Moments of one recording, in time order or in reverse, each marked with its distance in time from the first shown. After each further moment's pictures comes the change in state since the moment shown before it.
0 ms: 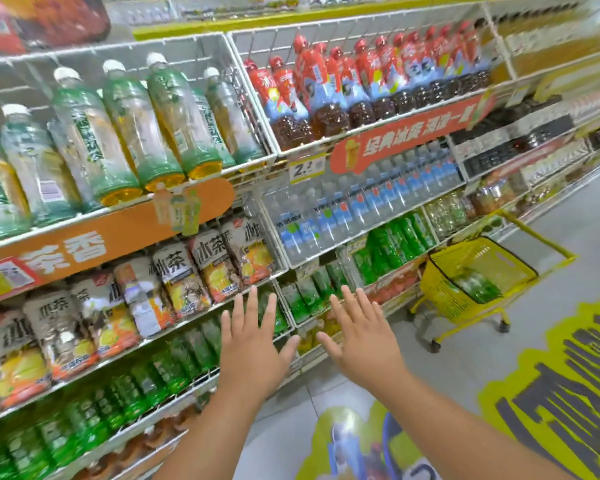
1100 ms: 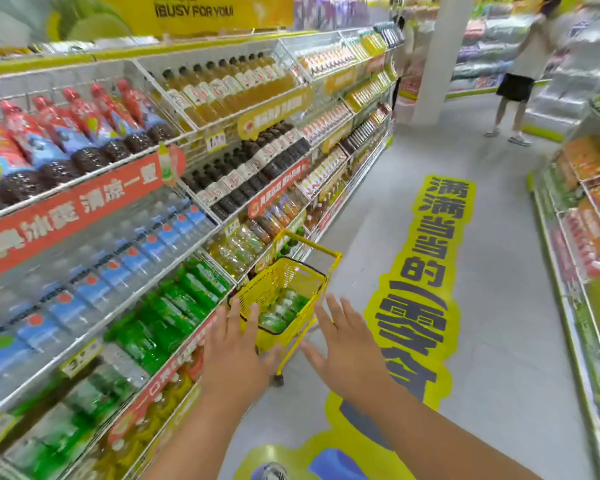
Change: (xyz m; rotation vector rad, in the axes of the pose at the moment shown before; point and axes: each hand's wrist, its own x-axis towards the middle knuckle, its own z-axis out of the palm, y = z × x) left_hand 0.099 0.546 0.064 -0.030 0.008 0.518; right_hand -0.132 0.505 -0.071 0.028 0.311 0.492
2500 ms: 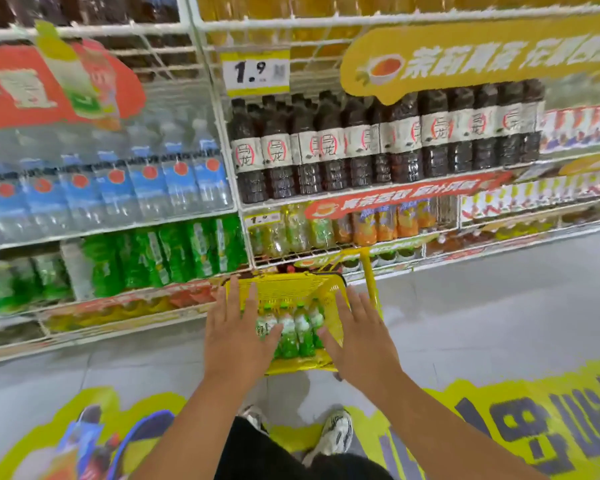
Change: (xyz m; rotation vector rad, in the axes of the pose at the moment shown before) left_hand 0.452 0.081 0.184 -0.132 -0.068 -0.883; right_hand 0.571 0.213 0.194 0.012 -0.641 -0.605
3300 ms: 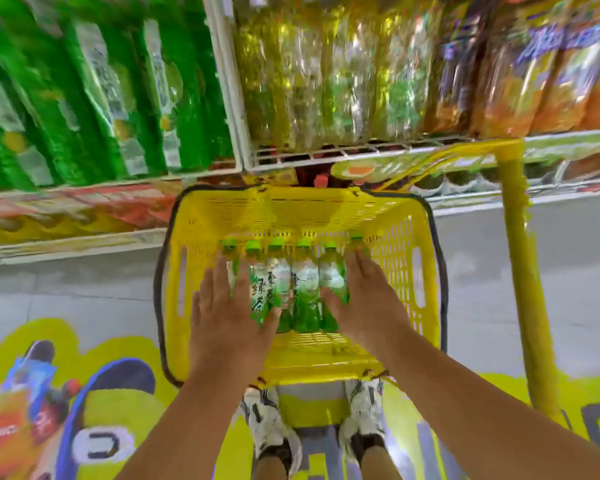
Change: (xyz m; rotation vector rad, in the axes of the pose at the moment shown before) left_hand 0.094 -0.086 0.337 -0.051 -0.209 -0.248; right_hand 0.217 0.074 0.328 0.078 -0.305 -0.002
